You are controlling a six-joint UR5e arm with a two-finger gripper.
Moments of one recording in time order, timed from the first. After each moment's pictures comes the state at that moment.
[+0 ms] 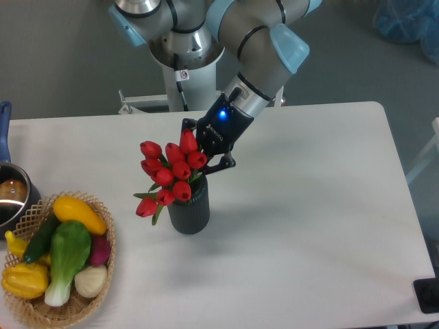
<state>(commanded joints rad) 2.65 -1.64 -1.90 -1.11 0.68 1.39</state>
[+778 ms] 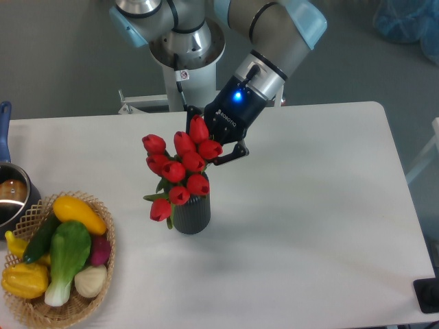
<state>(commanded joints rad) 2.68 -1.62 -1.82 -1.11 0.56 1.23</state>
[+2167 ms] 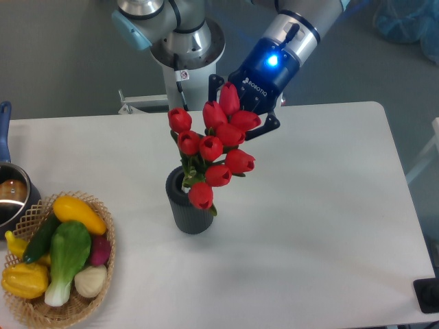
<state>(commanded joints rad) 2.76 -1.58 -1.73 -1.16 0.43 1.01</state>
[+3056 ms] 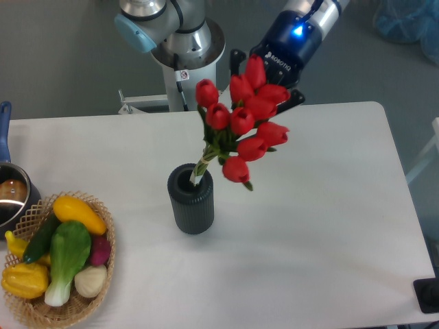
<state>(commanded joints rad) 2.86 -1.57 -1.69 -1.18 0.33 0.98</state>
